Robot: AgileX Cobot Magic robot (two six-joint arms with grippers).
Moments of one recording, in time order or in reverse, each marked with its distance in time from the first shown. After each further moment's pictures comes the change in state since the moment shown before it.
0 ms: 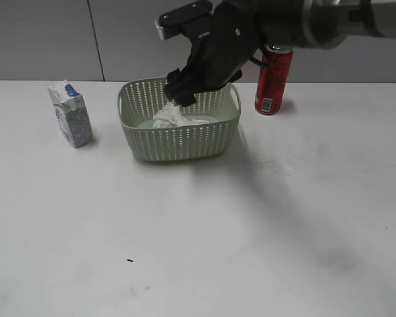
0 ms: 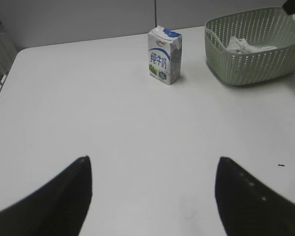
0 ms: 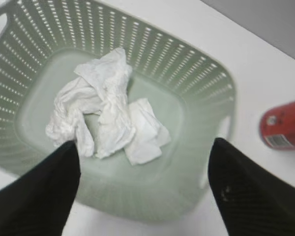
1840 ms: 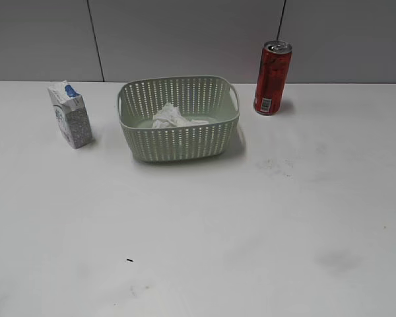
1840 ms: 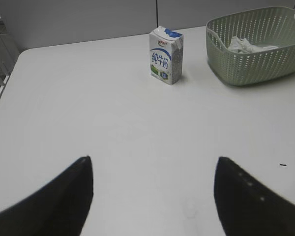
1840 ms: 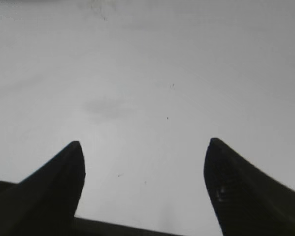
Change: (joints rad) left arm 0.000 0.000 0.000 0.008 0.000 -0.001; right arm -0.429 -1.846 1.296 0.222 0.358 -0.132
